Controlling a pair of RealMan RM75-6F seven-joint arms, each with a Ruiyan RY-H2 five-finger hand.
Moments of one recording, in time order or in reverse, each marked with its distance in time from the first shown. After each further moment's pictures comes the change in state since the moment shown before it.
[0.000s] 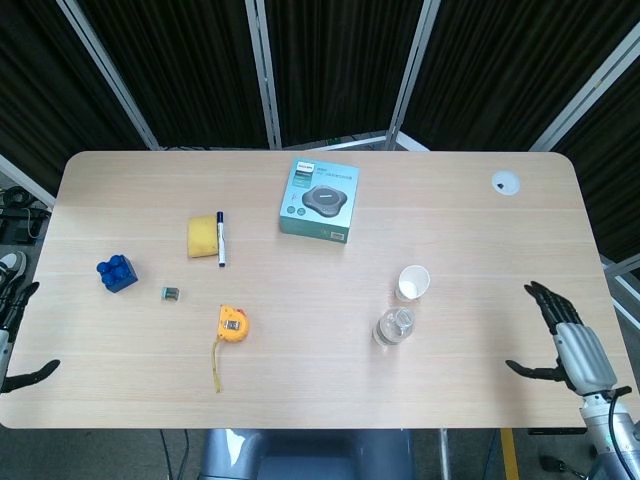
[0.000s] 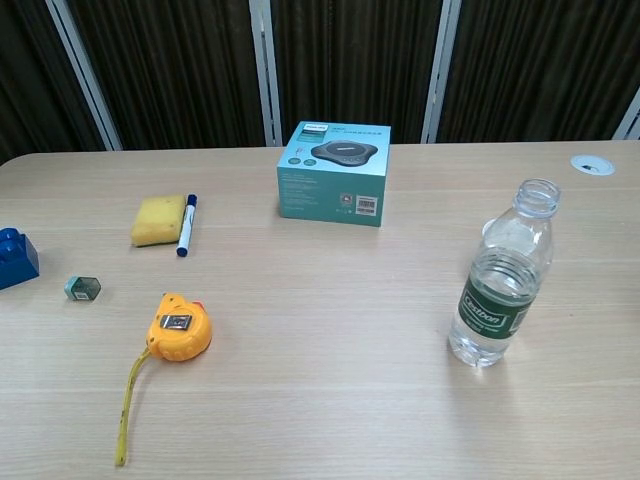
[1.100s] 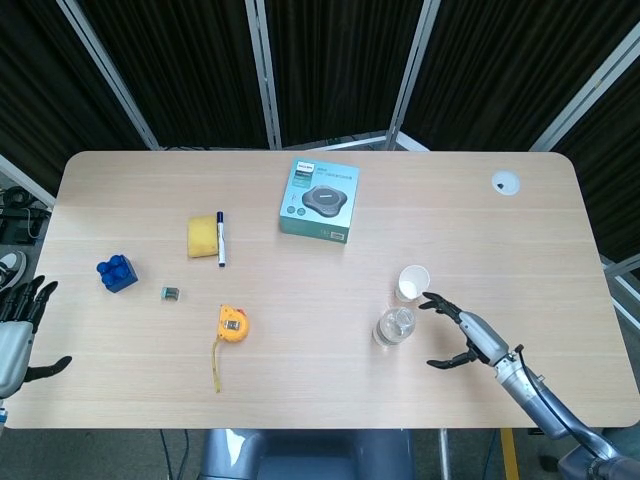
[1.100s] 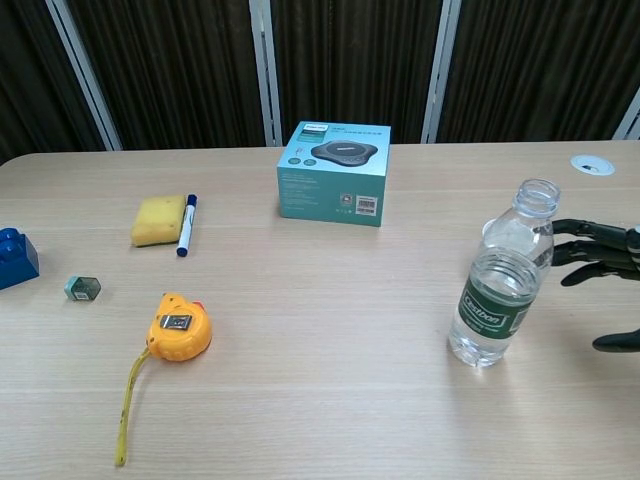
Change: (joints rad) left arm -0.051 -0.068 -0.020 0.022 -0.125 -0.097 0.127; right arm 0.244 -0.437 -0.070 0.601 -0.243 -0.140 0.632
